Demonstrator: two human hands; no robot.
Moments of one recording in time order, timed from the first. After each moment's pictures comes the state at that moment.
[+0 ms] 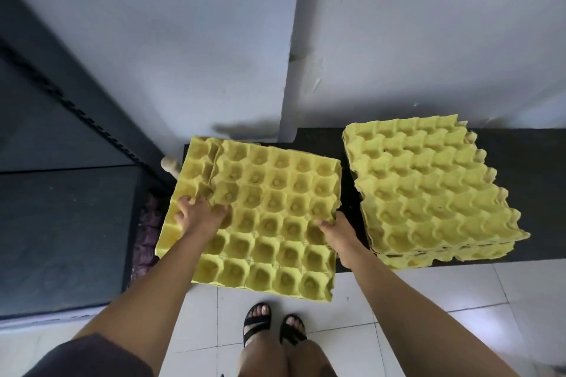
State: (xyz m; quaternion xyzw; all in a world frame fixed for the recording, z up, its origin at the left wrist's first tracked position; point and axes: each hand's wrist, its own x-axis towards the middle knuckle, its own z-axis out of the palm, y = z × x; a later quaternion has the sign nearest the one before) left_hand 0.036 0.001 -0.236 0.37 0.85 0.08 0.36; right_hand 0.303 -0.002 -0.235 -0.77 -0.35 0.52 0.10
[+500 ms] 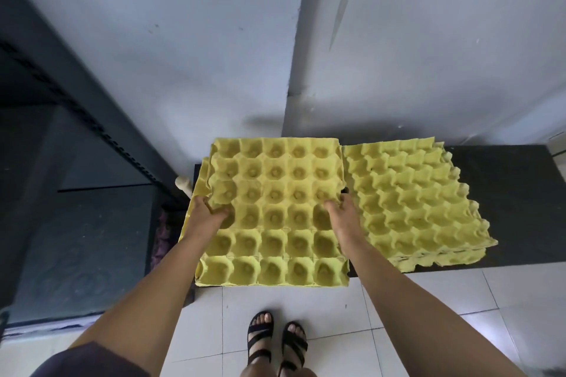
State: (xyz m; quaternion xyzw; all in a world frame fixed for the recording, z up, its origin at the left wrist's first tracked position) left_hand 0.025 0.002 -0.156 0.31 0.80 0.22 0.46; right_hand 0.291 0.019 -0.149 -0.77 -0.36 0.46 0.25
